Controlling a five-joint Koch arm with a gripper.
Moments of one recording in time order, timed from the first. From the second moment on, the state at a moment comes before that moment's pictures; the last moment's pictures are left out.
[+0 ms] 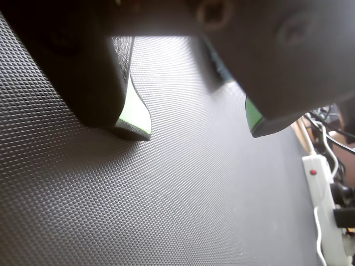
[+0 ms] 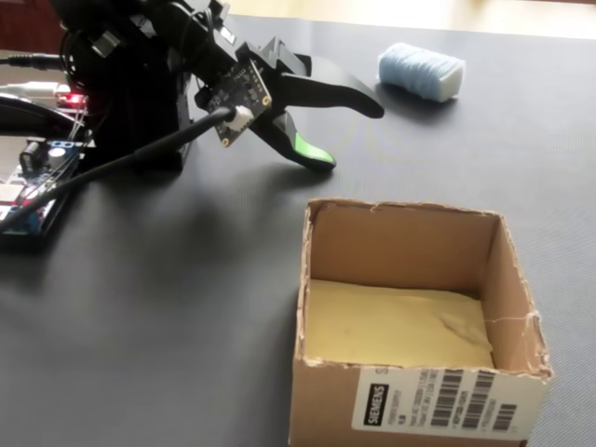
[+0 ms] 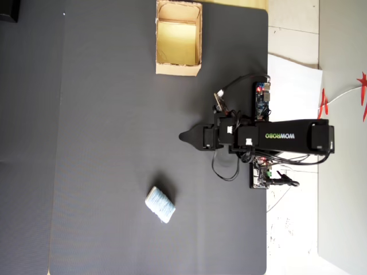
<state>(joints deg) 2.3 130.6 176.4 -3.7 98.4</state>
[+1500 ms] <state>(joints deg) -13.4 130.6 176.4 -3.6 98.3</state>
